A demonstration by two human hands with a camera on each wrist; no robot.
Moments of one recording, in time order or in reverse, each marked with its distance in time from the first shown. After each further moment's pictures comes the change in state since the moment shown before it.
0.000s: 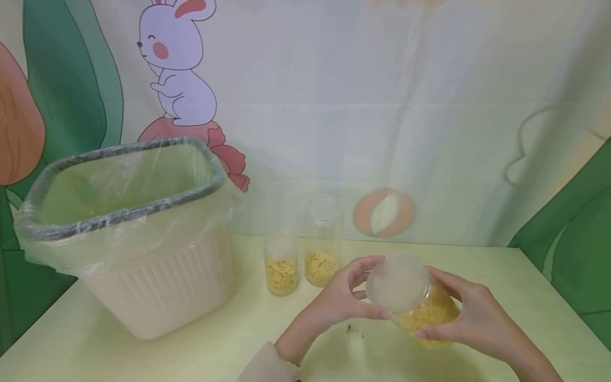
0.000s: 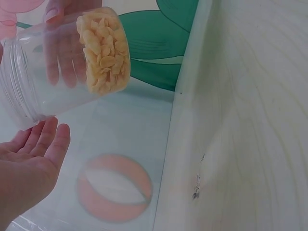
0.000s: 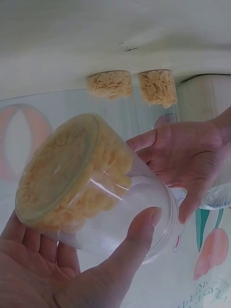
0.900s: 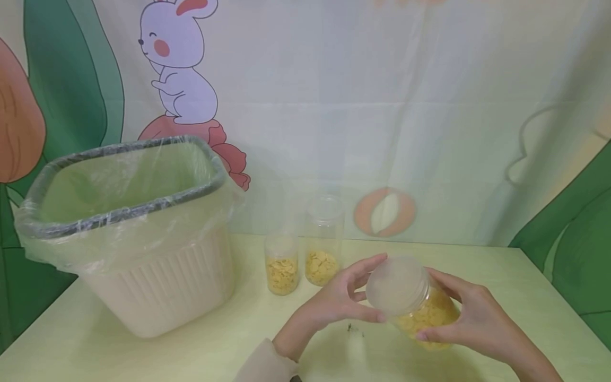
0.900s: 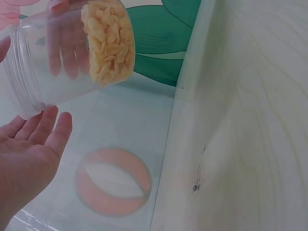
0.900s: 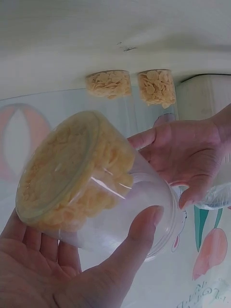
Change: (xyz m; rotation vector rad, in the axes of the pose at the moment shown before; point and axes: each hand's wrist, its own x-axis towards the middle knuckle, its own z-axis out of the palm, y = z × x) left_hand 0.000 -0.001 -0.007 -0.047 -0.150 0.051; right_hand 0.000 0.000 0.001 0.009 -0.022 0.009
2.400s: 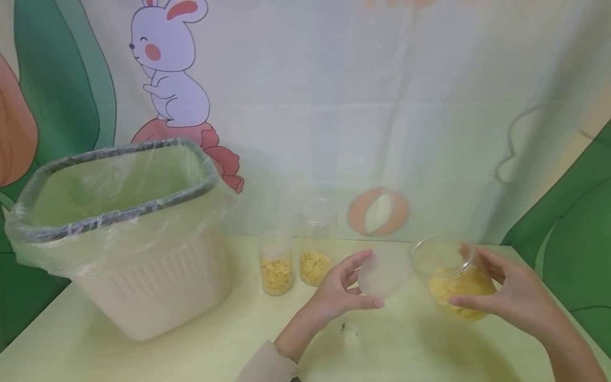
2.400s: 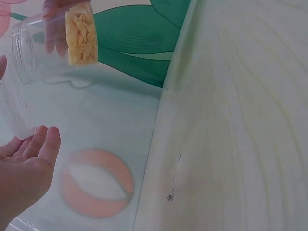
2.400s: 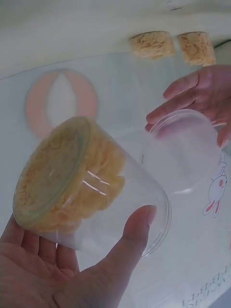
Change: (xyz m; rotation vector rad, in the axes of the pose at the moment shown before) left_hand 0.007 -0.014 0.008 -0.028 0.236 -0.076; right_hand -0.005 0.036 -0.053 -0.076 0.095 0.146
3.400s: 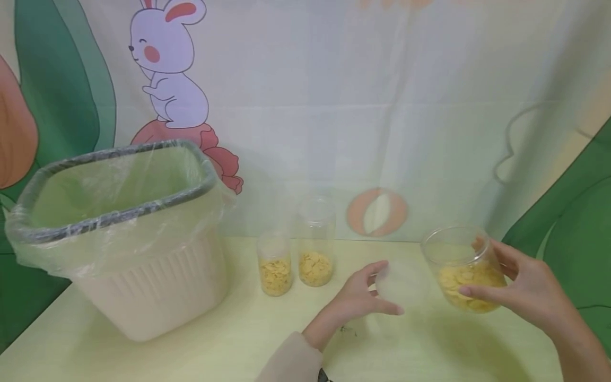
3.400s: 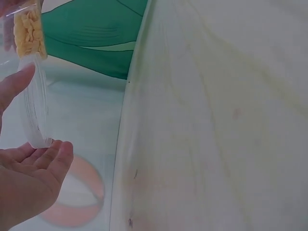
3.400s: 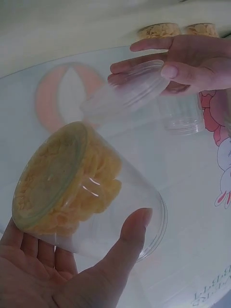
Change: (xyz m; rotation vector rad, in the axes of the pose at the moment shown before) left_hand 0.036 -0.036 0.026 0.268 0.060 -0.133; right_hand 0.002 0.005 -0.012 -0.059 0.010 0.135
